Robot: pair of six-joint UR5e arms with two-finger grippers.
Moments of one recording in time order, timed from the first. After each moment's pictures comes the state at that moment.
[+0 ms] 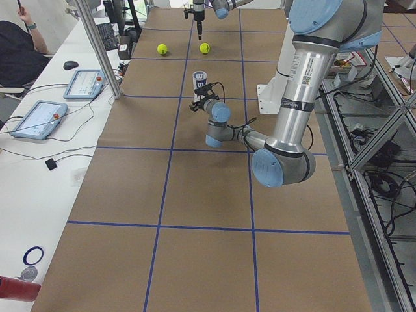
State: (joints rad) left arm -0.58 -1.86 -1.48 -3.18 -1.75 -0.51; right arm 1.05 -1.47 1.69 -1.23 2.31 0.63
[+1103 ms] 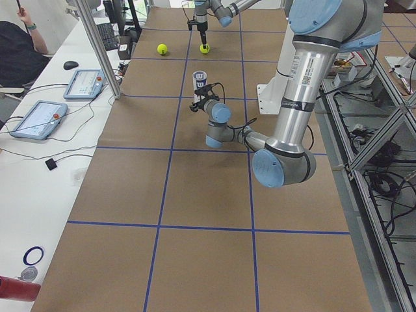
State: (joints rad) left arm -0.58 -1.85 -1.48 -3.19 -1.75 -0.51; right arm 0.94 -1.47 1.65 -1.24 2.23 0.62
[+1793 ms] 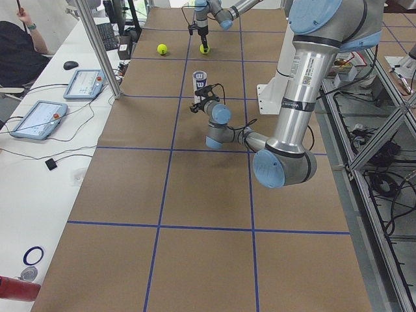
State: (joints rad) left arm -0.58 -1.85 -1.48 -3.19 -1.74 -0.50; right arm 0.90 -1.44 1.63 -1.24 2.19 0.61
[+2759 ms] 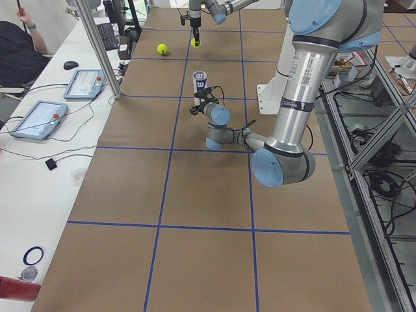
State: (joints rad) left arm -0.54 -1.90 -1.41 -3.19 -1.74 -0.50; right arm 1.03 -1.34 1.66 -1.25 2.30 0.60
